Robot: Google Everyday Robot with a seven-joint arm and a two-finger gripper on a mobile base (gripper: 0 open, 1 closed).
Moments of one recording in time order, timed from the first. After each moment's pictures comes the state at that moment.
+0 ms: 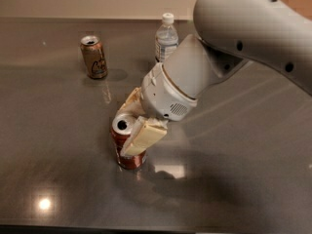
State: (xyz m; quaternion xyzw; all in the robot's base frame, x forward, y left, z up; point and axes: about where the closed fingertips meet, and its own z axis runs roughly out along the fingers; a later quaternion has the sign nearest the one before) arm 0.394 0.051 0.898 -0.74 0.57 0.24 0.24
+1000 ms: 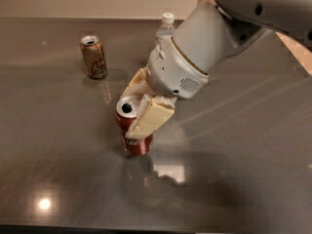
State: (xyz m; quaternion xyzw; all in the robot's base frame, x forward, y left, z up) arm 0.402 0.042 0.941 -0.75 0.56 0.24 0.25
